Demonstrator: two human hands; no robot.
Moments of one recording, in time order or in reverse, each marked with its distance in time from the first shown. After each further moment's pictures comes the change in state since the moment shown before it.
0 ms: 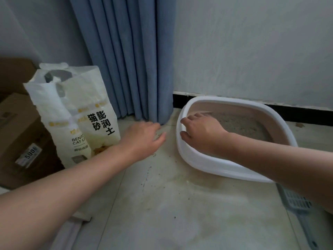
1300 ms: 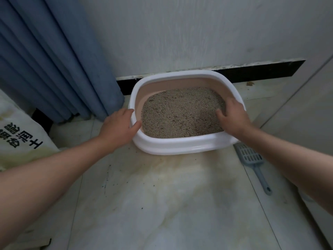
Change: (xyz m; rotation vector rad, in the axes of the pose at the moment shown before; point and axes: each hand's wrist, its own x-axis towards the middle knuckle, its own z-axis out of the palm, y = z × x) left_hand 0.074 0.069 0.070 -0.108 -0.115 0.000; right_hand -0.143 0.191 0.104 0.471 0.244 0.776
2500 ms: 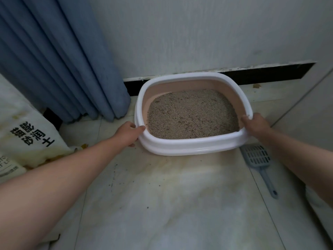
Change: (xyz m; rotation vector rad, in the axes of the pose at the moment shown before) left_hand 0.004 -0.009 0.027 -0.695 -0.217 -0.614; right_hand 0.015 0.067 0.009 0.322 -0.073 0.488
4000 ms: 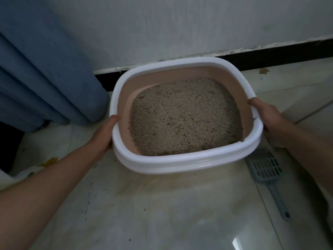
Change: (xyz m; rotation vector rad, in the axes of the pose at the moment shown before) left_hand 0.089 -0.006 0.024 -0.492 -0.091 -0.054; right_hand 0.059 -0.001 -0.006 0.433 -0.164 0.193
